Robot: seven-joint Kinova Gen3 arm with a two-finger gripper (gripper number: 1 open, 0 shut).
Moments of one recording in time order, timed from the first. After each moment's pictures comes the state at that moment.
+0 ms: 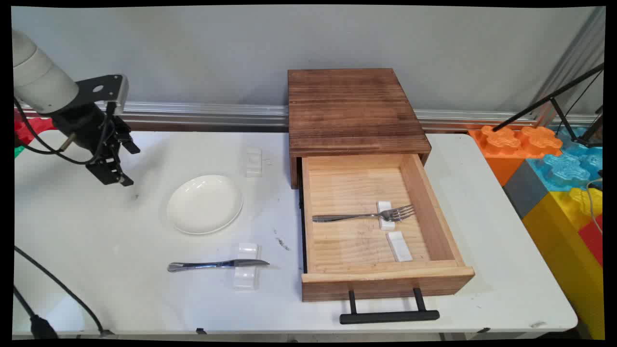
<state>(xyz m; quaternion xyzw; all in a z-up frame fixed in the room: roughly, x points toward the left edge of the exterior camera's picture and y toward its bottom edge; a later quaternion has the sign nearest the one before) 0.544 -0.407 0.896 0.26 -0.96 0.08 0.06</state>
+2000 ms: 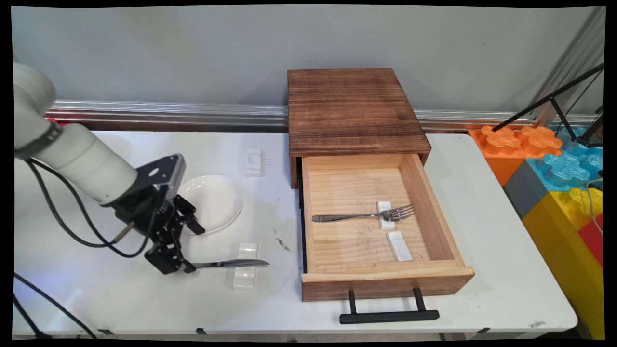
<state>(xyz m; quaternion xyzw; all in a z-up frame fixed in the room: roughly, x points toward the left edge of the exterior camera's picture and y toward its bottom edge) 0.413 -0.339 0.803 0.22 -0.96 -0.01 0.19</state>
